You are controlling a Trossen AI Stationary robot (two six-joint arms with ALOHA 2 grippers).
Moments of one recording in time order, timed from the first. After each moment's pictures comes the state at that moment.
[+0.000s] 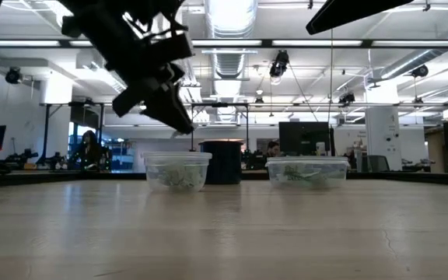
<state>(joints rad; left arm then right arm) -0.14 1.51 0.90 -0.22 -0.45 0.20 0.60 1.47 1.01 -0.34 0.68 0.14</state>
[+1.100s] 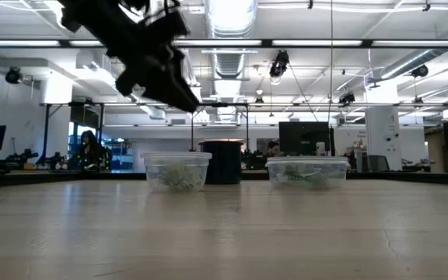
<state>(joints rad) -0.08 1.43 0.86 -0.13 -0.38 0.27 0.60 1.39 1.03 -0.30 0.72 -0.06</state>
